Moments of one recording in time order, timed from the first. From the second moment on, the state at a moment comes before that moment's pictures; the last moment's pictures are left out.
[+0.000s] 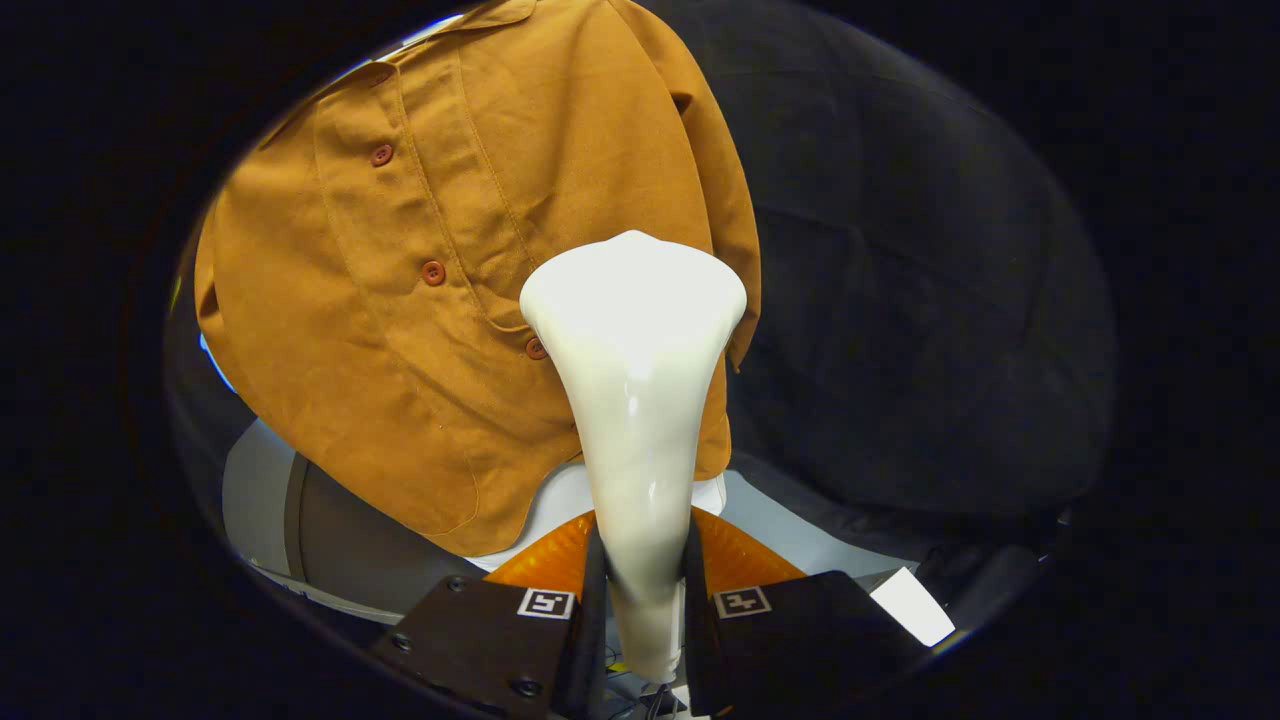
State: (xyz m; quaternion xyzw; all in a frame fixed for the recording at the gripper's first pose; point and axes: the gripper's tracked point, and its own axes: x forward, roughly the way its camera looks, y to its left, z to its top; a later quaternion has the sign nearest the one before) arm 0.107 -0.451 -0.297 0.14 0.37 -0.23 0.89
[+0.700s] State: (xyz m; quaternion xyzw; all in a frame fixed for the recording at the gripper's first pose) arm 0.116 -0.313 -0.132 0.07 0.22 -0.18 0.95
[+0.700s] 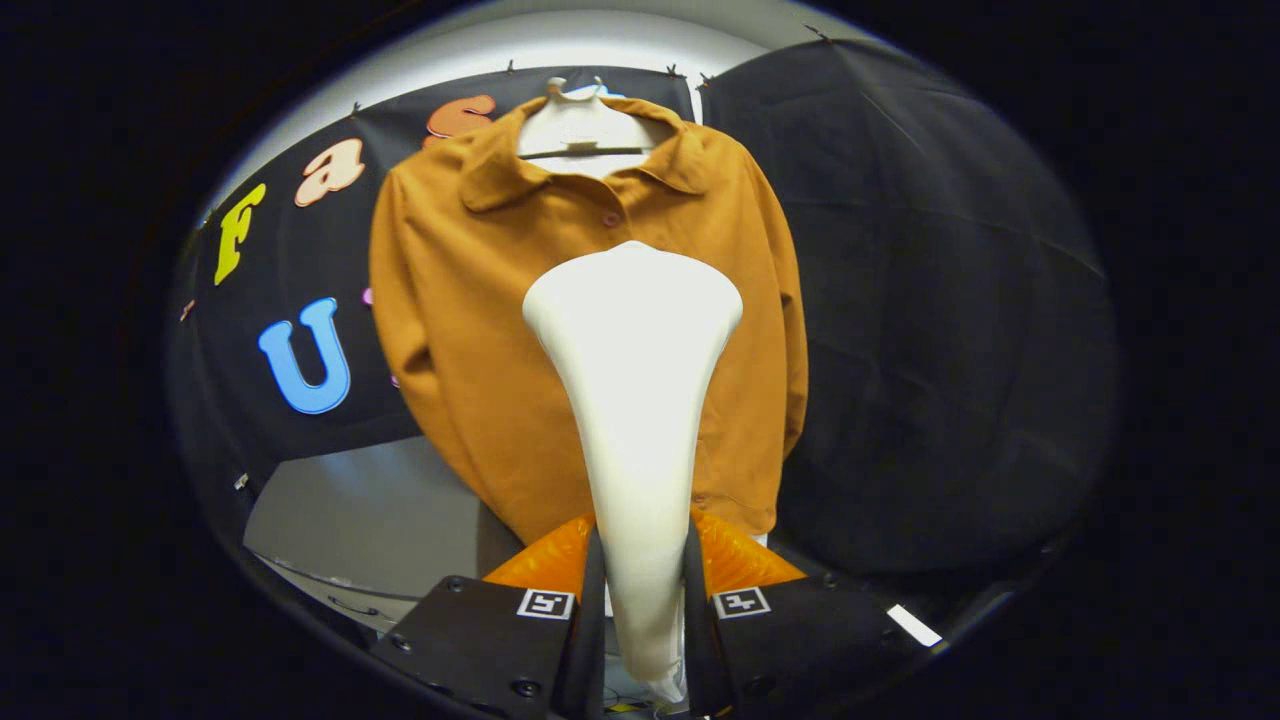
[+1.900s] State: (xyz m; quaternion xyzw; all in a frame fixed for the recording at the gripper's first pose) arm 0.055 0.029 -0.039 0.04 0.13 0.03 0.99
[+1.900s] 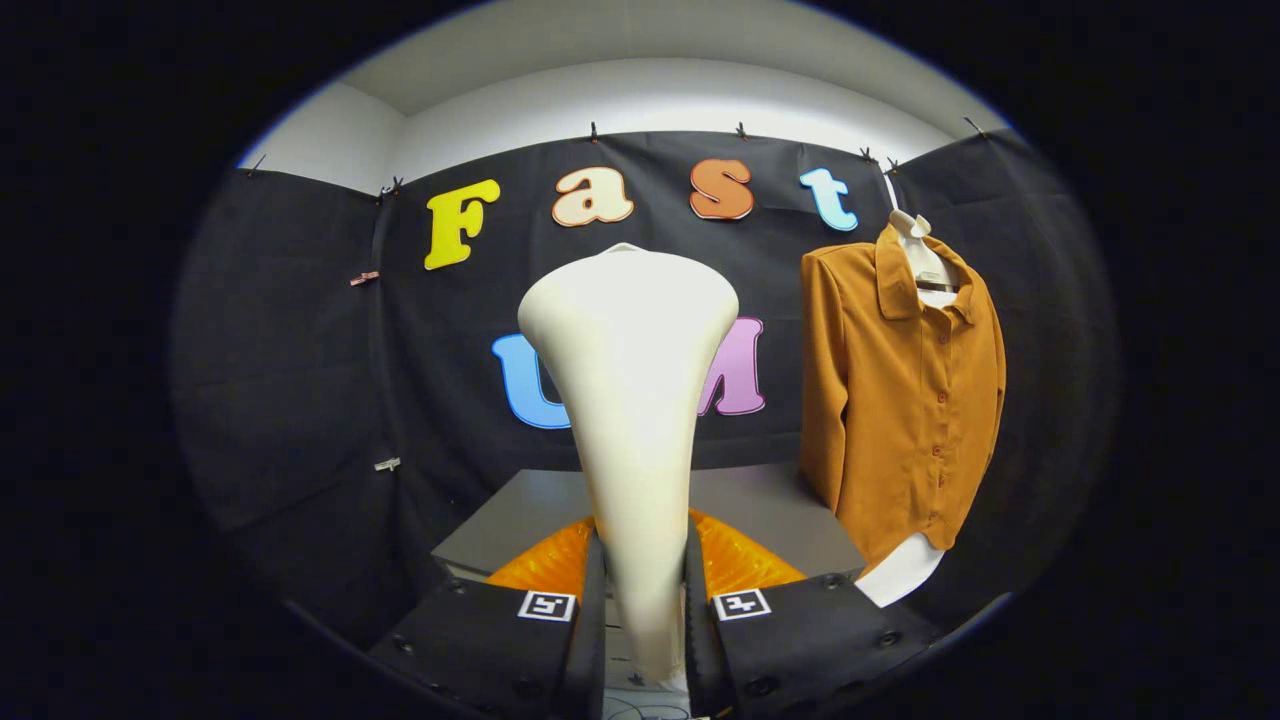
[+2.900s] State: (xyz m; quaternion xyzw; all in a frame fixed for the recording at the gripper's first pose) arm 0.050 0.022 -0.024 0.03 0.11 0.02 0.99
